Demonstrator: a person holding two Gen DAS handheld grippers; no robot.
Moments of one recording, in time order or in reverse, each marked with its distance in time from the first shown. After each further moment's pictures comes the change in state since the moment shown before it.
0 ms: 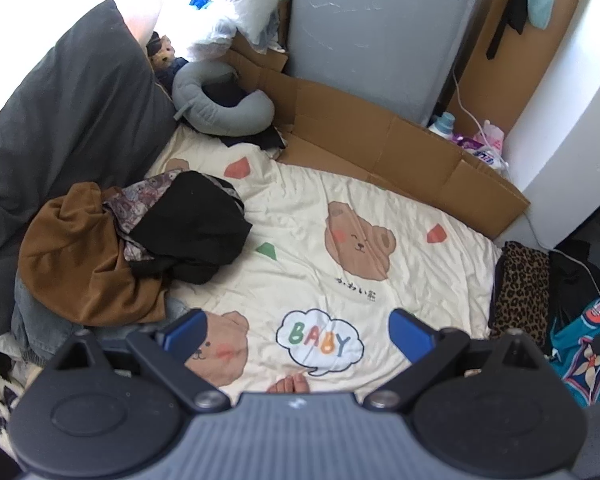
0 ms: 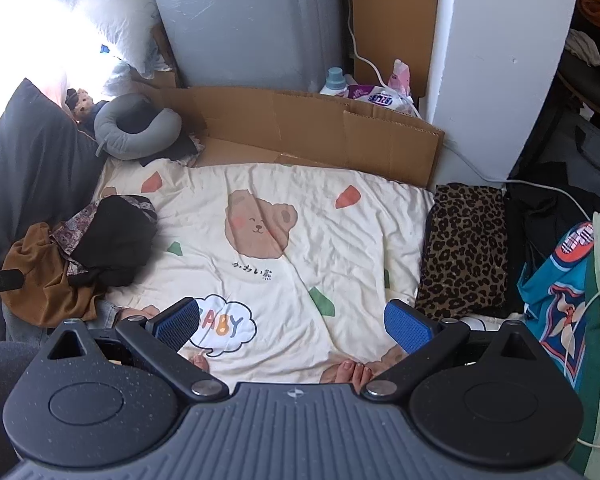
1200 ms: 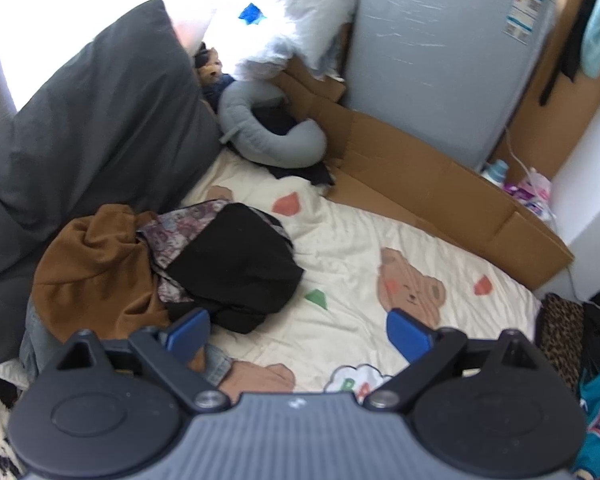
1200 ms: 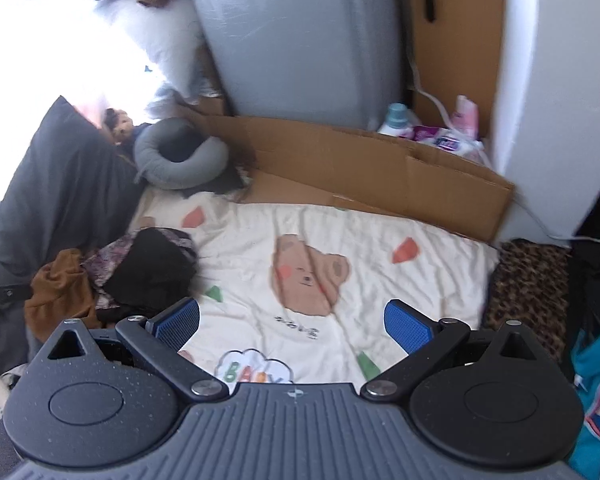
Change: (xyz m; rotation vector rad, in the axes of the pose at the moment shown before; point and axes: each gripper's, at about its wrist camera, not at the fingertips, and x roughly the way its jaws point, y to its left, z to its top) left arm 0.053 0.090 0.040 -0.057 -0.086 0.026; right arm 0.068 0.021 0.066 -0.071 -0.063 0.184
